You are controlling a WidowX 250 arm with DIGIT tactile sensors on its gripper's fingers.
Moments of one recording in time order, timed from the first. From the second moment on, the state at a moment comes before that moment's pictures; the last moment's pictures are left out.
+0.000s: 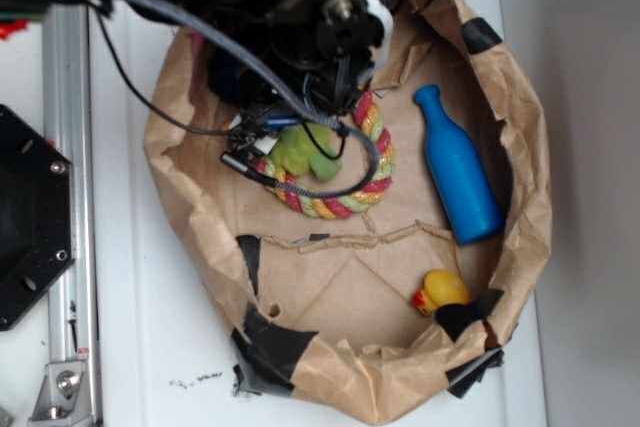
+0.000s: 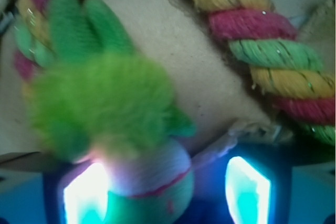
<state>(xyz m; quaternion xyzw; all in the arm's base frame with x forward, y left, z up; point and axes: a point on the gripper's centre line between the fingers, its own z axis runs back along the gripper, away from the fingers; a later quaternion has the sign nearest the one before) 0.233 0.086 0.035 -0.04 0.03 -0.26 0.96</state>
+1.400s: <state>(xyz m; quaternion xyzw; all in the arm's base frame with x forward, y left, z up) 0.246 0.057 0.101 -0.11 -0.02 -0.18 0.98</state>
